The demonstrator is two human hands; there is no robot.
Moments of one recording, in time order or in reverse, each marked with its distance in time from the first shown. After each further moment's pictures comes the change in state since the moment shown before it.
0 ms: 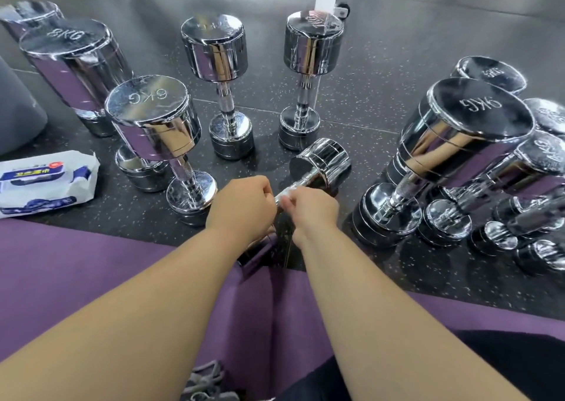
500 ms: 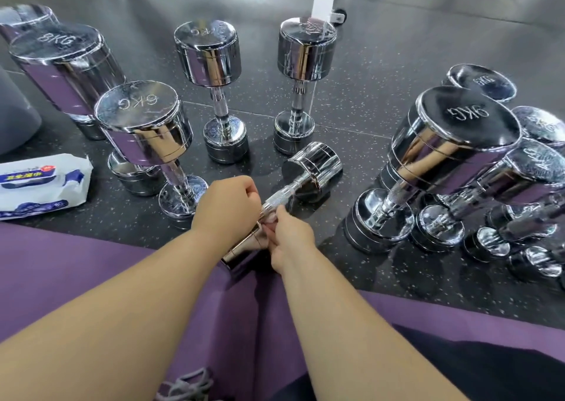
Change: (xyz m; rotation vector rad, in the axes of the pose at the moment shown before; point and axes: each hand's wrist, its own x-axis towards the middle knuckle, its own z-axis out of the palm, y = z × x) left_hand 0.007 -0.005 -0.001 -0.078 0.043 -0.065; right_hand -0.008 0.033 0.013 0.067 -0.022 0.173
